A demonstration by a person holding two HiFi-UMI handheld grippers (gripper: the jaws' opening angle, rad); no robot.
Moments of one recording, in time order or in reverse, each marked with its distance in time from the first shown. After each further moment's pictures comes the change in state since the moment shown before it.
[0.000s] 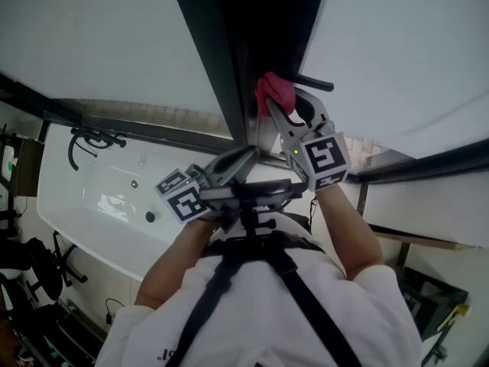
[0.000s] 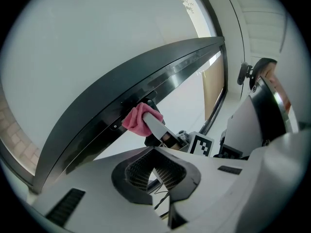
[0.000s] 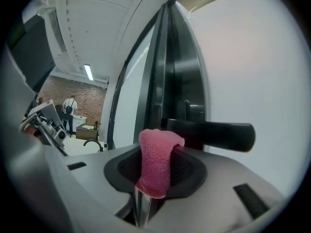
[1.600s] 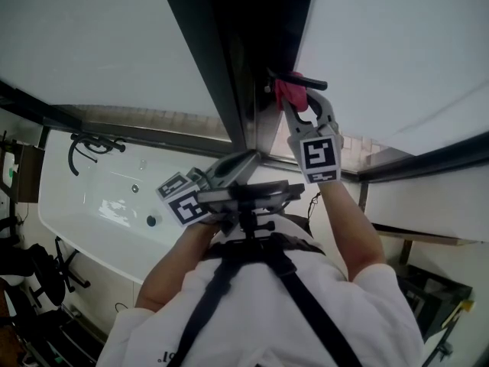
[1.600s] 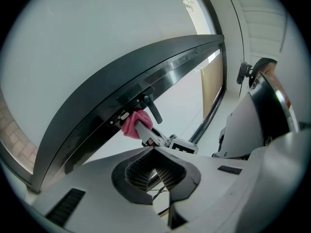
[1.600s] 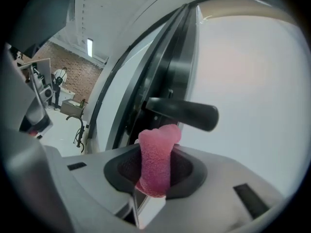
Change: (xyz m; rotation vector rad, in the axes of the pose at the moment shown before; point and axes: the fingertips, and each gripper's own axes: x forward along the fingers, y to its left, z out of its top) left arm 0.003 -0.004 -0.004 -0.006 0.028 -0.017; right arm -0.004 -0.046 -0.033 -0.190 0.049 -0.203
